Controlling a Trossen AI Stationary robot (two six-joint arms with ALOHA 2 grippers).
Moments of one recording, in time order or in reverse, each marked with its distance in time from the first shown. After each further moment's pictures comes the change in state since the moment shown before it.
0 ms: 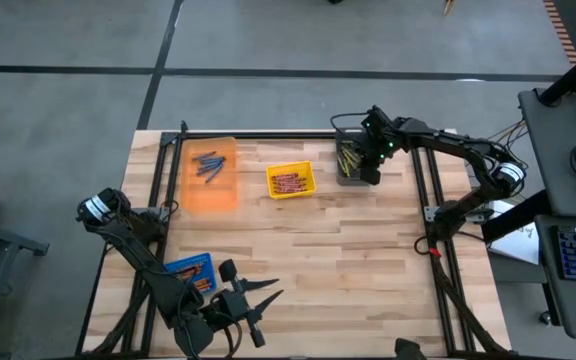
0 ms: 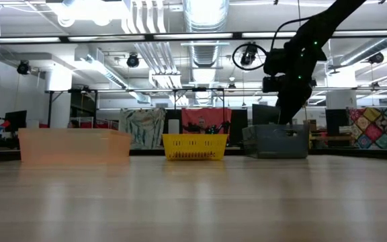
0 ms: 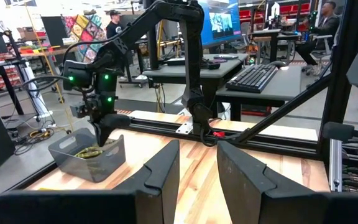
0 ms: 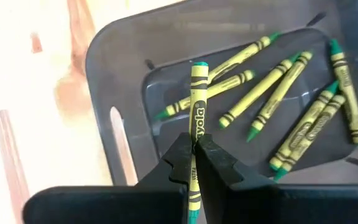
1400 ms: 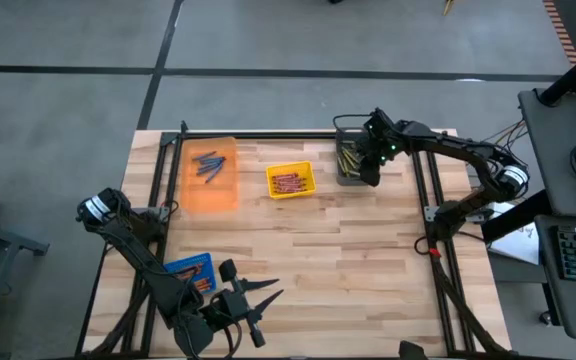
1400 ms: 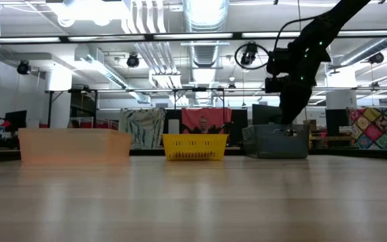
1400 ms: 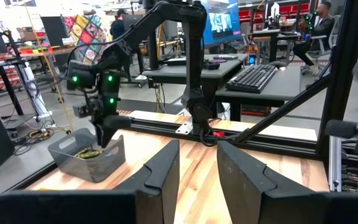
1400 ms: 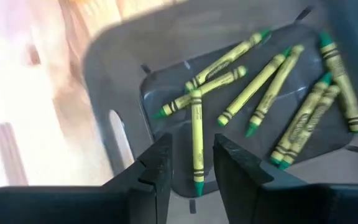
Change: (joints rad) left arm 0.000 0.000 0.001 0.000 0.001 0.001; right arm 0.003 -0.029 -0.058 0.051 0.006 0.075
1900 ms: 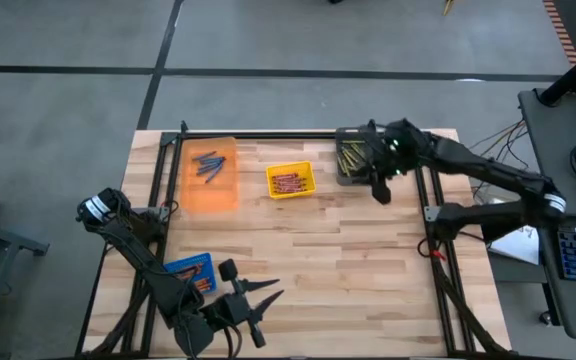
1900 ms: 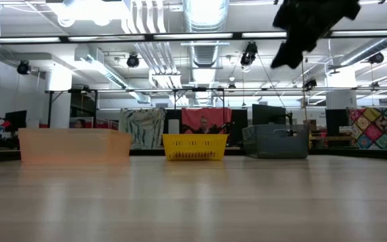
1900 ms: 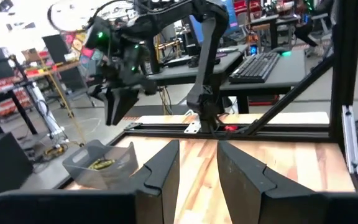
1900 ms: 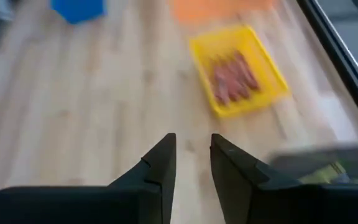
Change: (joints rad) left arm 0.002 0.000 0.000 -0.002 0.003 0.127; right arm 0.265 -0.396 0.007 -0.002 -0.160 0.209
